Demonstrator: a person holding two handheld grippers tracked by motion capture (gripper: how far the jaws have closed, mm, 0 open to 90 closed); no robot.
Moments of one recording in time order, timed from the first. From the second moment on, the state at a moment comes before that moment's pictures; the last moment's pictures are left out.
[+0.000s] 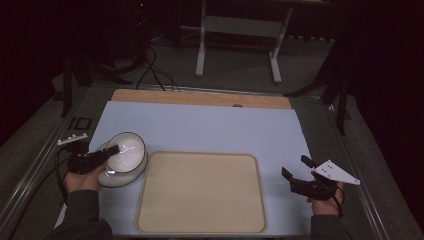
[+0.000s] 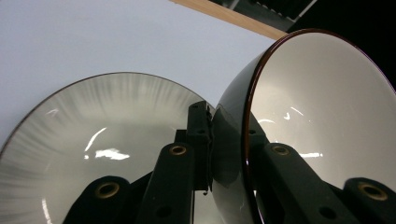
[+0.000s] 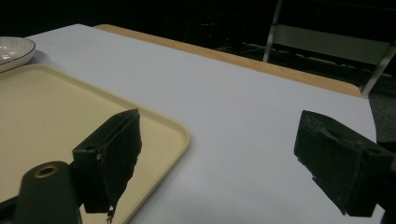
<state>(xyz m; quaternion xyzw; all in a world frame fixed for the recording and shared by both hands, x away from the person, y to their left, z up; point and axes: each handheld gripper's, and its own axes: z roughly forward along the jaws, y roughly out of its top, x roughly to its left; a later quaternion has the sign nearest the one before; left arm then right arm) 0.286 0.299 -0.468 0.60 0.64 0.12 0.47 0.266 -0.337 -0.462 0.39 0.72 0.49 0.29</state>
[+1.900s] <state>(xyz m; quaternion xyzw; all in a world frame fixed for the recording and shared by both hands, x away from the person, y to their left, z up) 0.289 0.246 -0.456 0.65 0.58 0.10 0.48 0.265 -0.337 -0.462 0.39 0.73 0.49 0.29</state>
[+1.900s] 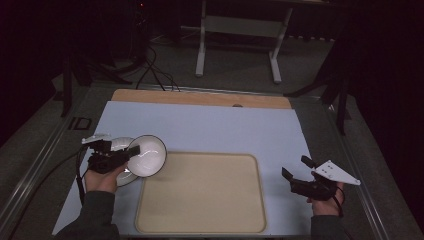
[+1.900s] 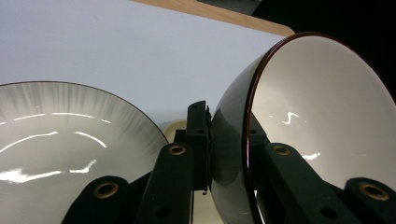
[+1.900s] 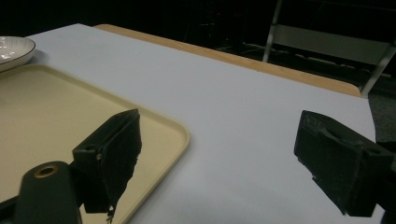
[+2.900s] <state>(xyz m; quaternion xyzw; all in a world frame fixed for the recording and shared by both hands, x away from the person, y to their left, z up) 0.291 0.218 -0.455 0.68 0.55 0.09 0.48 0.265 -0.337 -0.462 0.39 0.72 0.49 0.29</state>
